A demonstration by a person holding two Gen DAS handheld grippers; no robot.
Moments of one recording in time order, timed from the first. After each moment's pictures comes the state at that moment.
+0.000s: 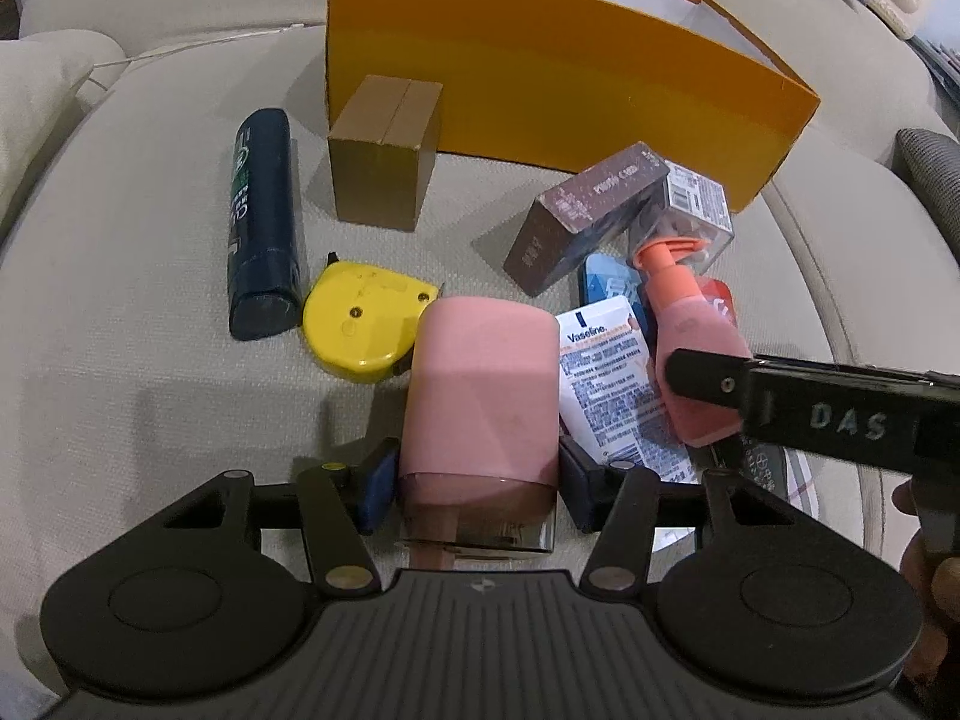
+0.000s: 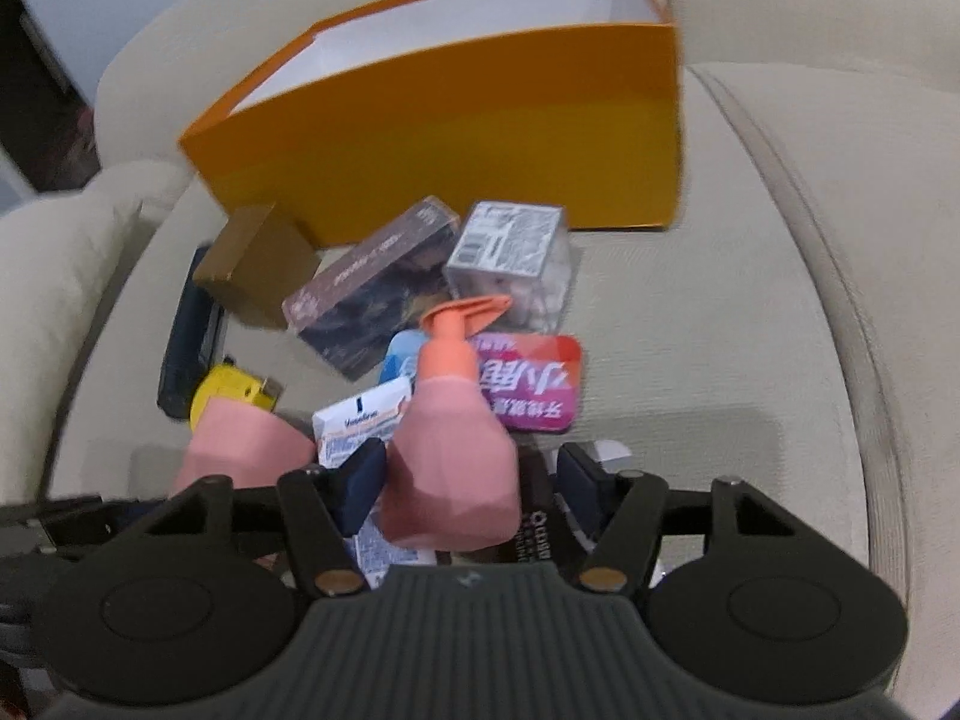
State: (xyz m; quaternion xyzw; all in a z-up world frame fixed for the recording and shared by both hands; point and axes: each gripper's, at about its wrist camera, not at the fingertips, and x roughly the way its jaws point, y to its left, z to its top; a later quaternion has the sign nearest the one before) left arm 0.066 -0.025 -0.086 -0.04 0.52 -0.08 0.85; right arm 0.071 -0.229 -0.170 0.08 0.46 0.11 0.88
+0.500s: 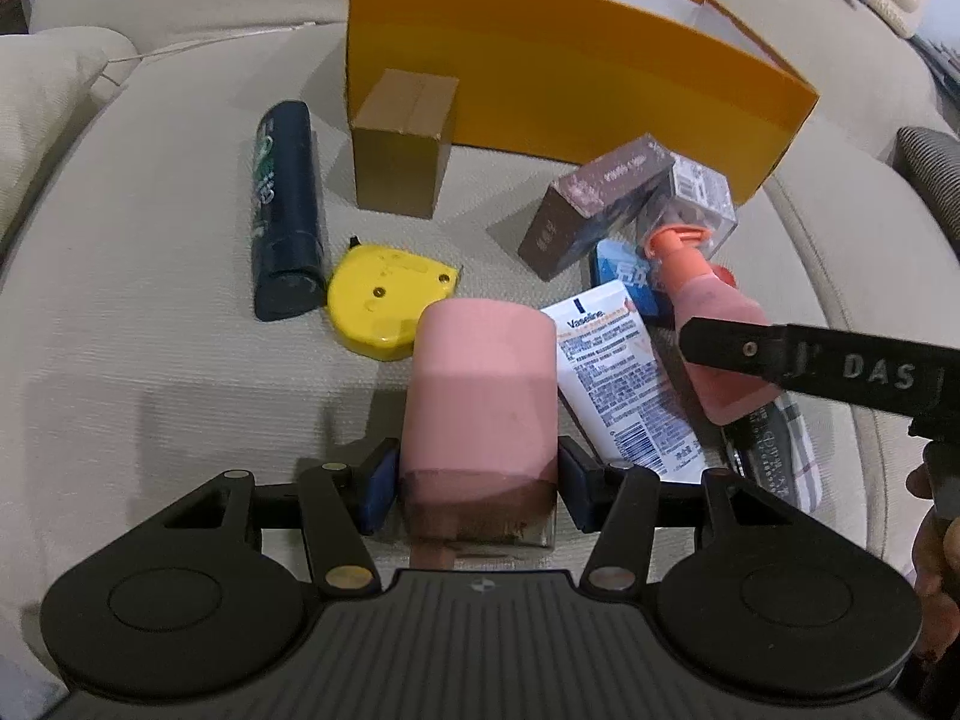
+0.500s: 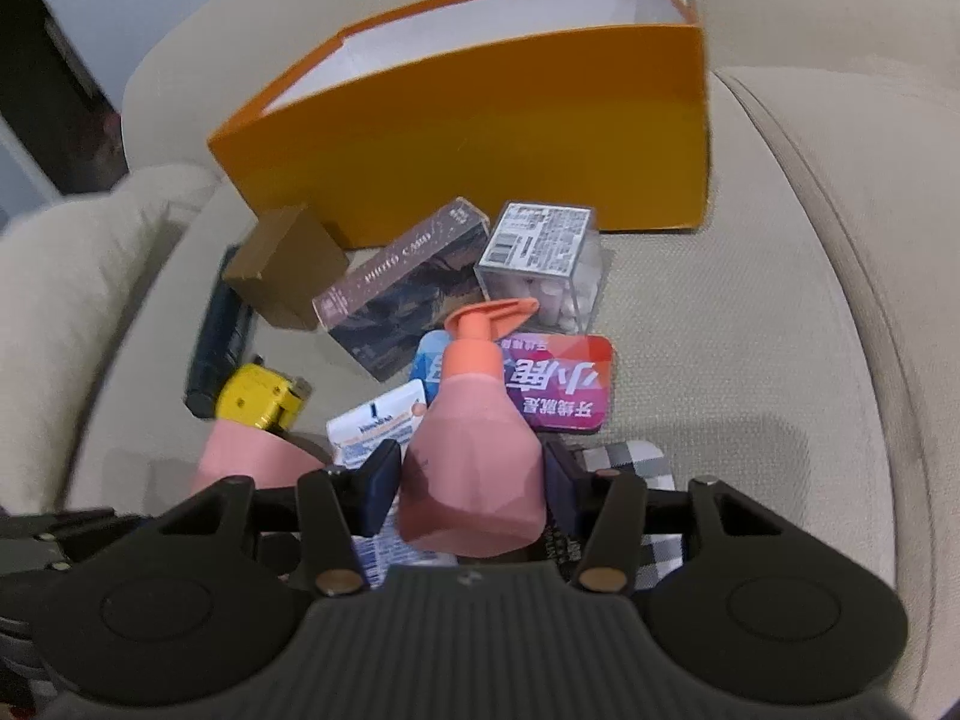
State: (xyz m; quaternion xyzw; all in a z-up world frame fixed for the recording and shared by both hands) left arm 0.052 -0.016 -0.081 -0.04 0.52 -0.08 0.85; right arm 0.064 -0.241 -0.166 0.14 0.44 0.13 0.88
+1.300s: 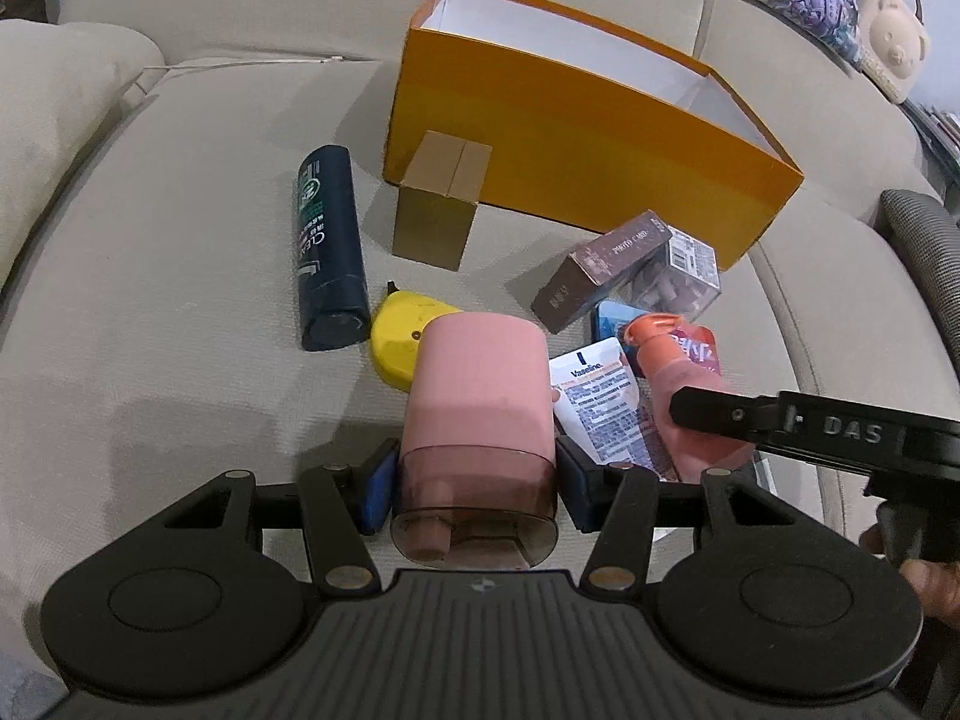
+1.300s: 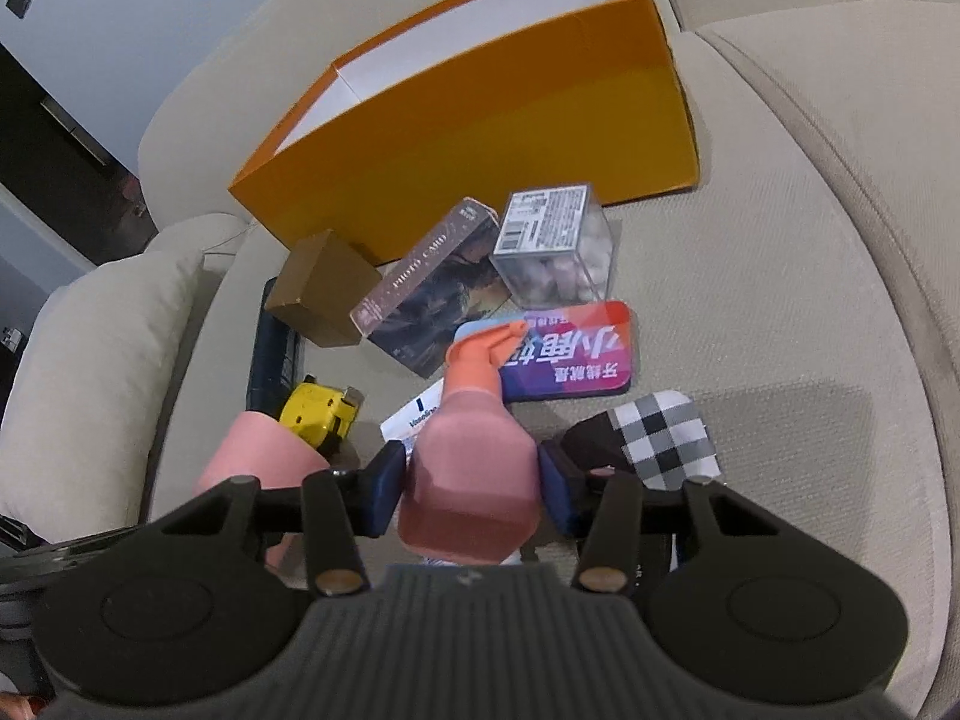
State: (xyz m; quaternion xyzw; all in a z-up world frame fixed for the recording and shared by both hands) left arm 0.045 0.010 -0.055 -0.08 0.49 -0.08 0.86; right arm 0.058 -0.246 -0.169 0.21 0.46 0.14 0.85
